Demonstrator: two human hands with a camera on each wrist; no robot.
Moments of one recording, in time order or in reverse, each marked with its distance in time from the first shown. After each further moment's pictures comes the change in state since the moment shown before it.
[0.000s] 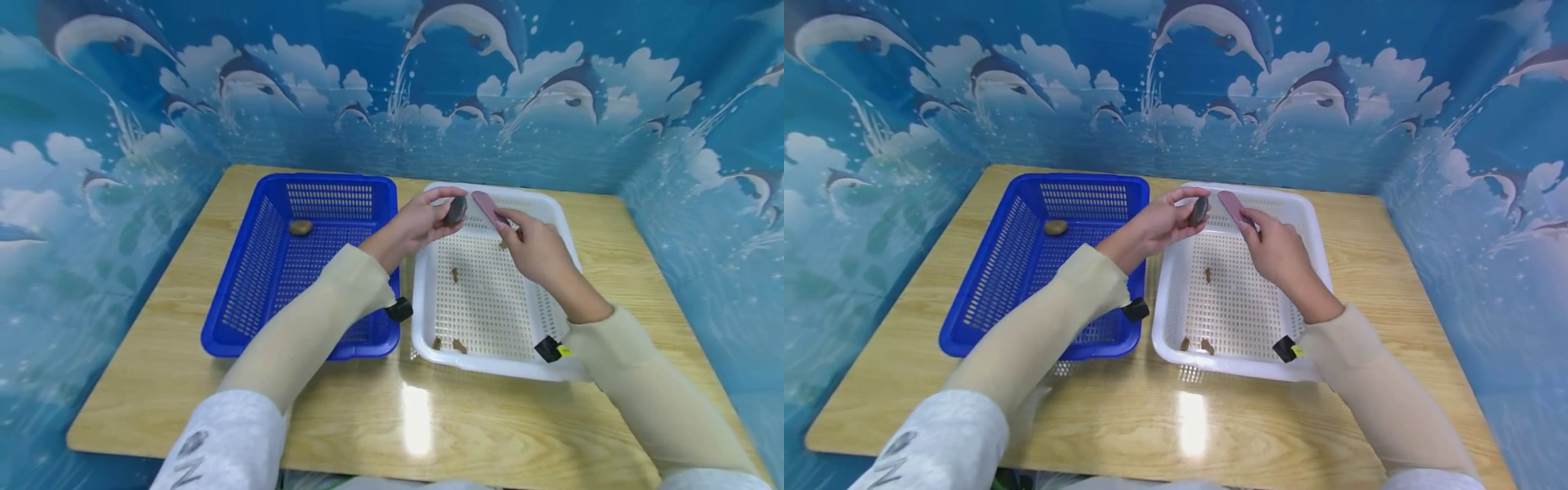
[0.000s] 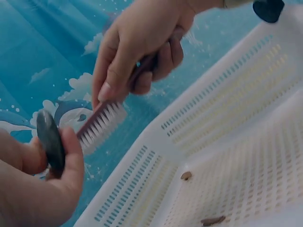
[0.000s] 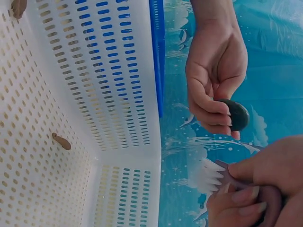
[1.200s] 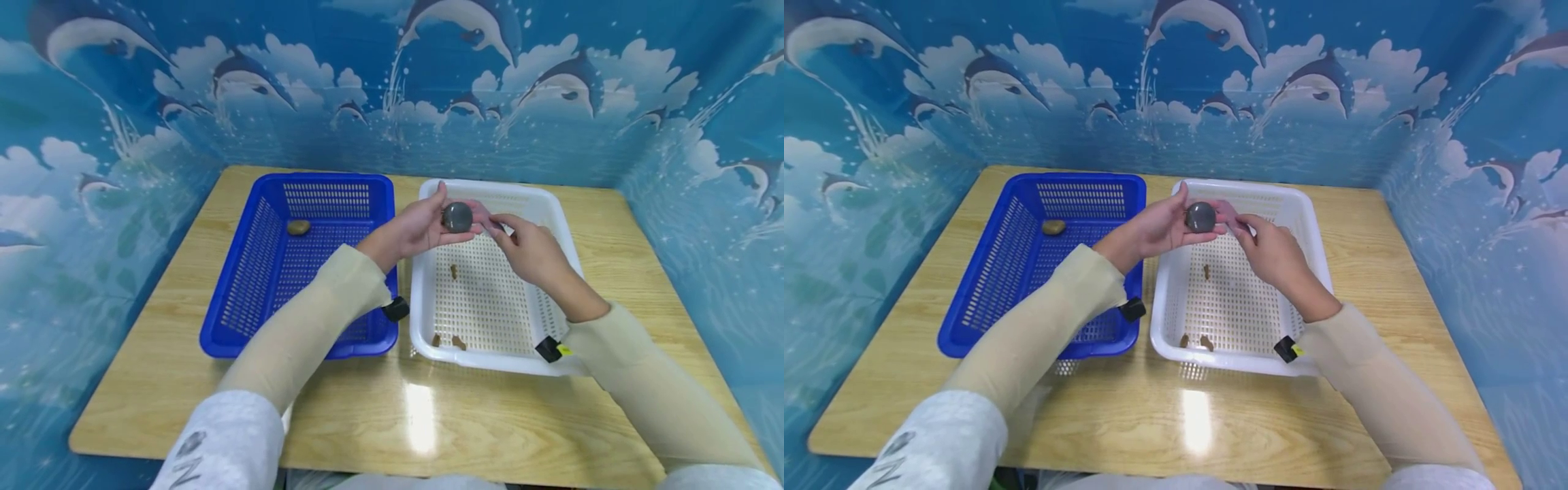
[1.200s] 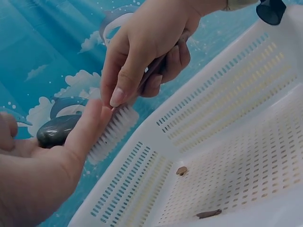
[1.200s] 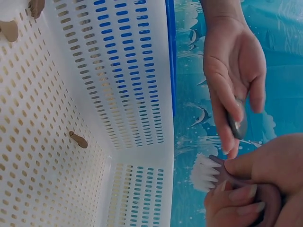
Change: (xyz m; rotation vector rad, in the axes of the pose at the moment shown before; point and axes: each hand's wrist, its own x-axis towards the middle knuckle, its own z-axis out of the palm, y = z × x) left_hand -0.004 -0.003 0.001 -0.029 -0.256 -0.127; right_hand -0.002 0.009 0.008 -0.018 -0.059 -0.010
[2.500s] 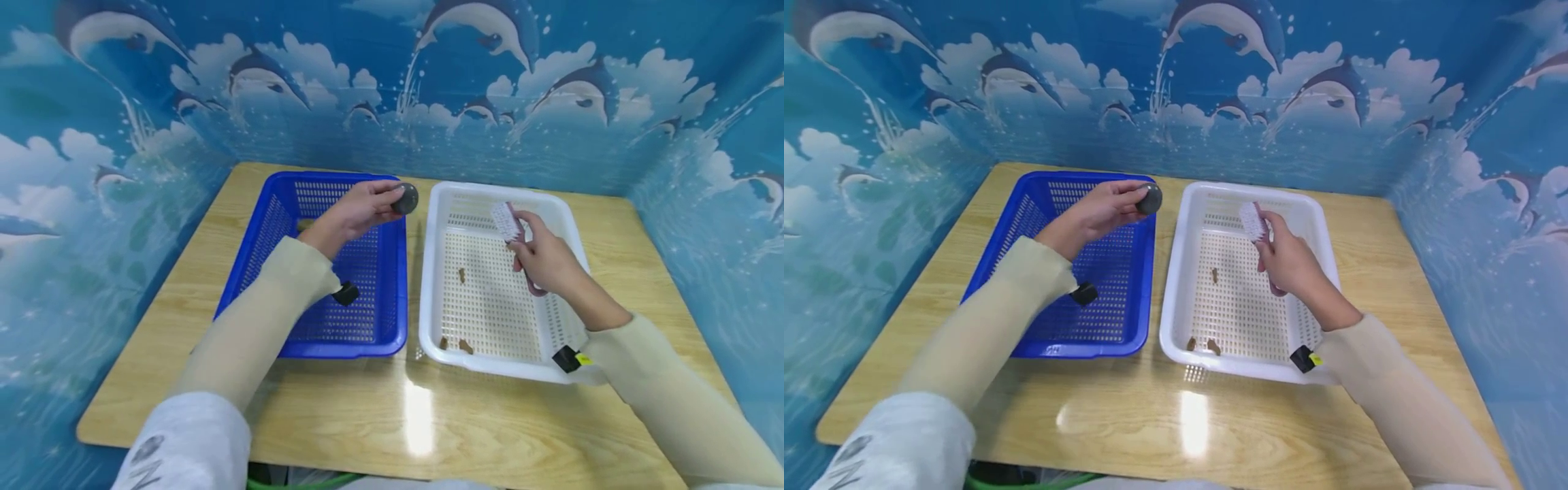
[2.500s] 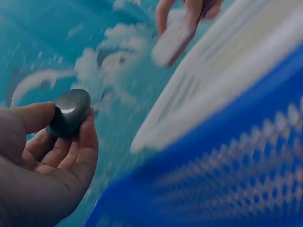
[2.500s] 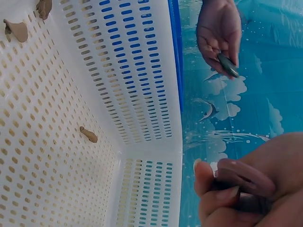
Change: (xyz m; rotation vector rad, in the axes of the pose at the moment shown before) left_hand -0.050 0.037 -0.077 0.299 0.343 0.176; right_hand -0.004 0.006 -0.003 0.185 -0.125 0.061
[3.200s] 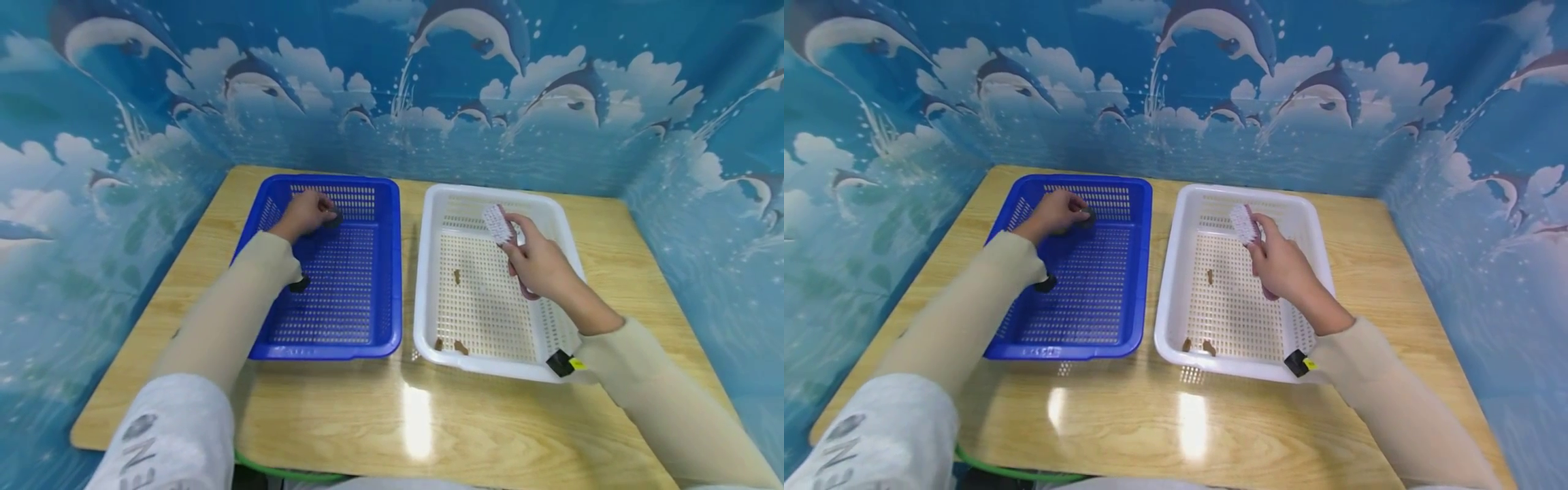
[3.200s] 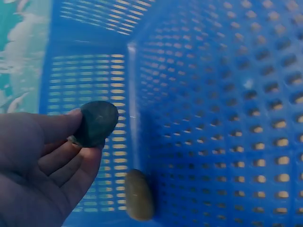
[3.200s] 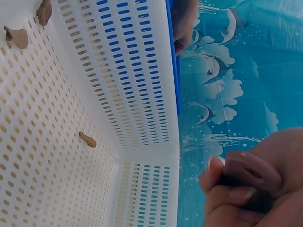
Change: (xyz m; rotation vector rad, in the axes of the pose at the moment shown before) left_hand 0.015 -0.026 -0.110 1.064 0.269 0.048; right_hand -0.008 -0.006 0.003 0.002 -0.003 0.012
